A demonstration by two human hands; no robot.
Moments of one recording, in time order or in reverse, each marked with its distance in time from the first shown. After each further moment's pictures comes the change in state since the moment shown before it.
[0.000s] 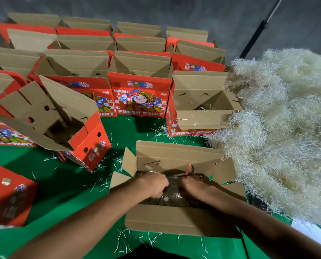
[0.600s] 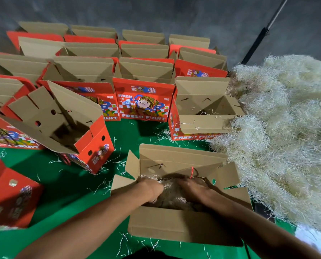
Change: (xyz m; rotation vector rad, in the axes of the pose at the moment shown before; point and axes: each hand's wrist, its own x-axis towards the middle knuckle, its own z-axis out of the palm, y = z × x) left_hand 0.003 -0.012 0.013 -0.019 -0.086 -0.113; right_hand 0.010 0.008 0.003 -0.198 0.157 -0.119
